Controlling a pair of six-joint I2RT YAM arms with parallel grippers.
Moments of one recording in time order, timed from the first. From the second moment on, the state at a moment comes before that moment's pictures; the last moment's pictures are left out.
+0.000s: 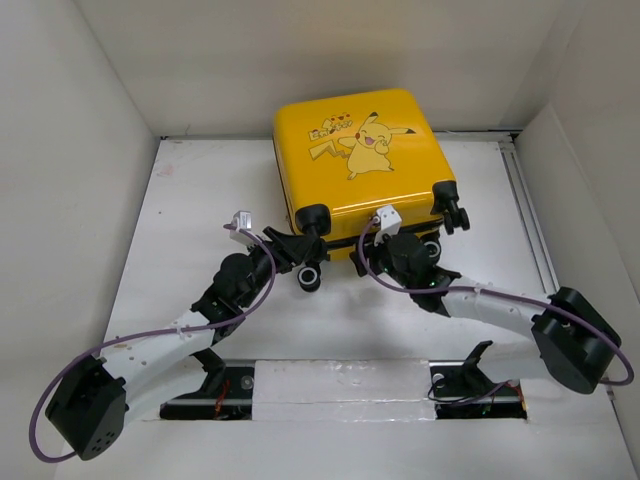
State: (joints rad) left arm -0.70 0.88 0.34 0.51 -0.15 -0.99; right arm 0.79 1.29 0.57 0.35 0.21 0.21
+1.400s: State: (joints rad) left arm -0.70 0.89 0.35 0.50 -0.14 -0.98; right arm 0.75 1.39 0.62 0.39 0.08 0.16
